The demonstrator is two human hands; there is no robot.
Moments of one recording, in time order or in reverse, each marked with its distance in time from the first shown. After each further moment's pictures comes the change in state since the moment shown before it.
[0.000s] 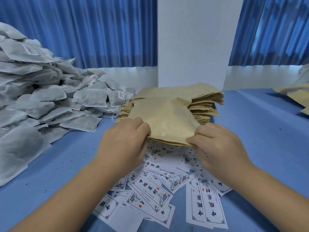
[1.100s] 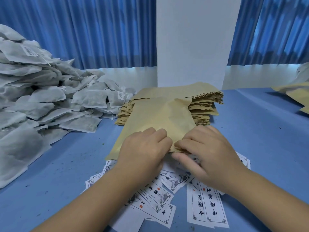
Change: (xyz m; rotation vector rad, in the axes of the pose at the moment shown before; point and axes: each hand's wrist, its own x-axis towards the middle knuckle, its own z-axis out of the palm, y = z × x) left_hand 0.003 0.032 0.011 -0.014 0.030 0.151; right_hand 0.001 -0.015 0.003 0.141 -0.047 -0.011
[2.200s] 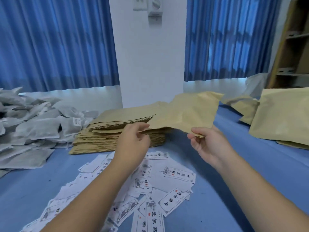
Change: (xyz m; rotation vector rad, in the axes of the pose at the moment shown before) left_hand 0.104 0.038 0.060 -0.840 0.025 -0.650; right_hand -0.019 0.116 -0.059 1.482 0.601 1.277
